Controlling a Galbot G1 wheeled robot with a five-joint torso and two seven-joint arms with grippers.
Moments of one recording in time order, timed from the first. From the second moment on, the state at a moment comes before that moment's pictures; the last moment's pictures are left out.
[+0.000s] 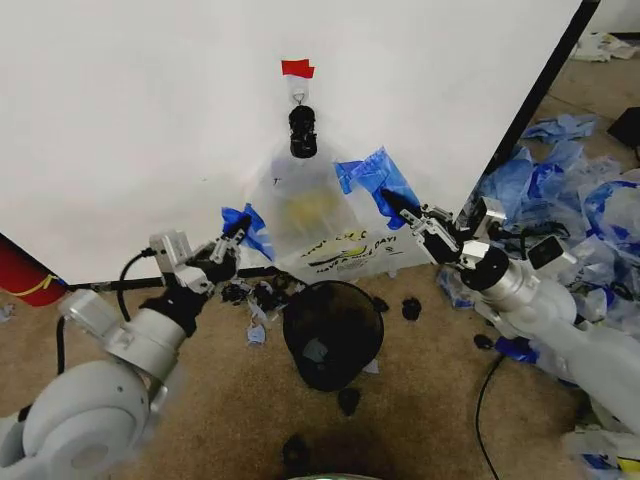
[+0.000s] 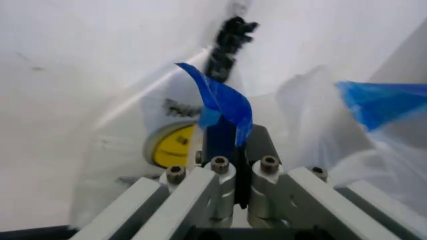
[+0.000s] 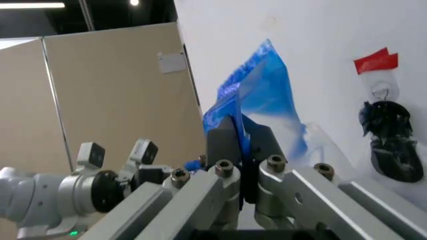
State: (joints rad) left arm 1.16 -0.30 -0.31 -2.50 -1.42 -0.27 -0.53; right arm -0.76 0.55 0.03 1.96 1.45 0.30 -0.76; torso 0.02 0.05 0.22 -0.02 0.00
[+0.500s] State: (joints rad) left arm 1.16 -0.27 -0.37 -2.50 -1.45 -0.26 -0.56; right arm -0.76 0.60 0.00 1.95 1.45 0.30 -0.72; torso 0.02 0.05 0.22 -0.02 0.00
